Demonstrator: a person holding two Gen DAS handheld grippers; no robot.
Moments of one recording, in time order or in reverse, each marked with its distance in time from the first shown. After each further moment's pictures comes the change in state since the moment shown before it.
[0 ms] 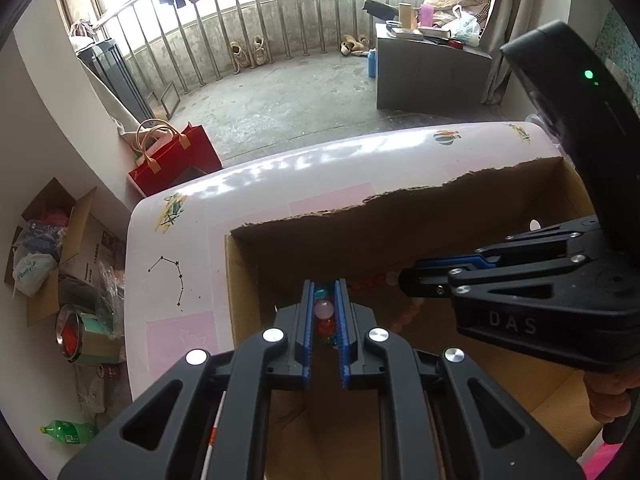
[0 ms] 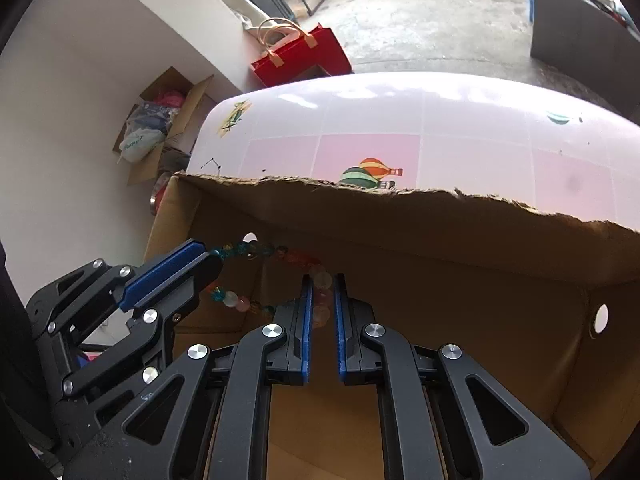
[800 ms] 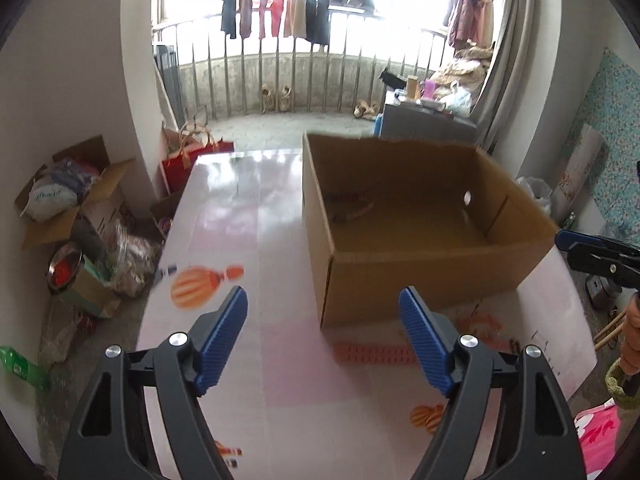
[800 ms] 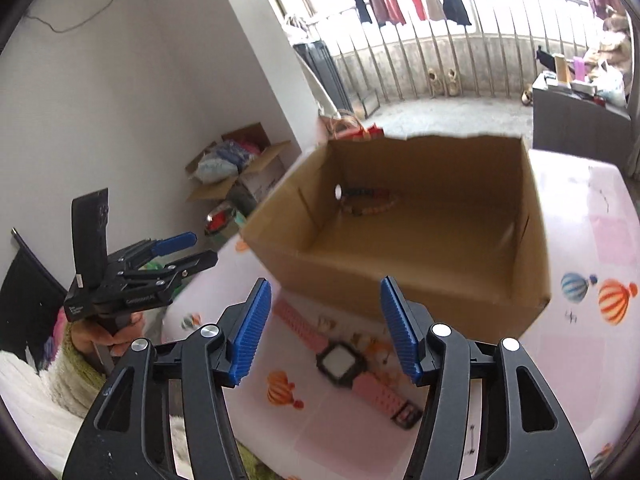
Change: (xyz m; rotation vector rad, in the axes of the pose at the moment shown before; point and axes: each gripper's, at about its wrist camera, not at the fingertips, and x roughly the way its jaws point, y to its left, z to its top) left arm -0.130 0.004 -0.207 -0.176 -0.215 -0.048; right arm -0.127 0.023 -0.253 -0.243 -0.417 0.052
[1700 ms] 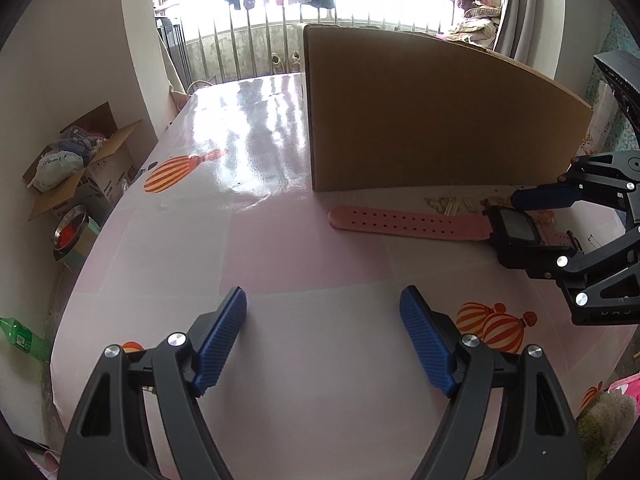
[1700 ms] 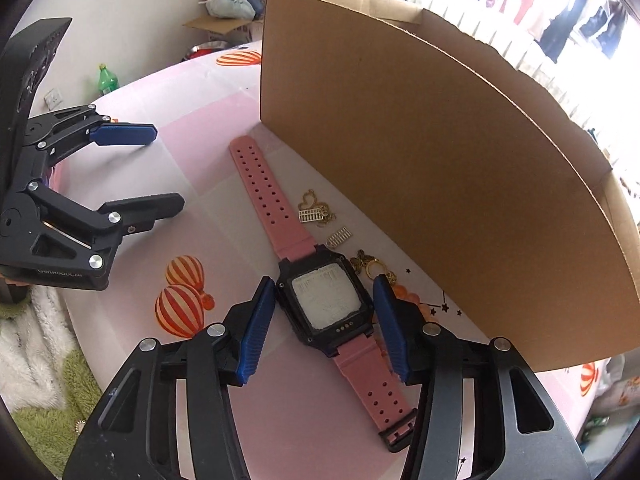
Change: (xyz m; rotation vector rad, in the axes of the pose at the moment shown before) left arm 0.052 -0.020 -0.092 0.039 0.052 0.078; right arm 0.128 0.040 -0.061 -0.526 0.298 -0.250
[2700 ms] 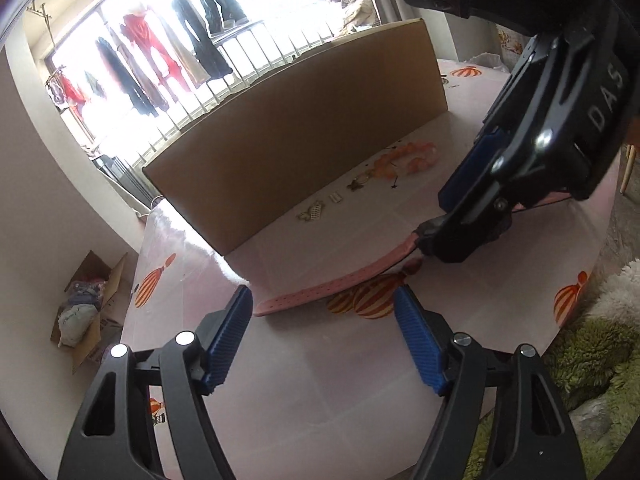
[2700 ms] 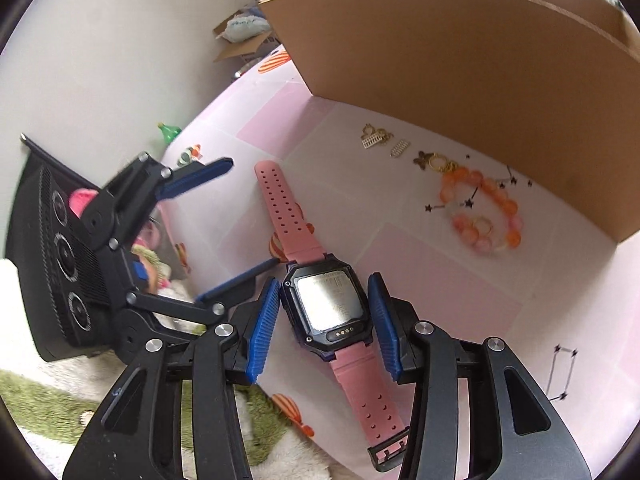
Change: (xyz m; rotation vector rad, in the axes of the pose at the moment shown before) left arm -0.033 -0.084 -0.033 0.527 -0.157 0.049; right arm -0.006 -0.035 -0.052 0.339 0.077 0.487
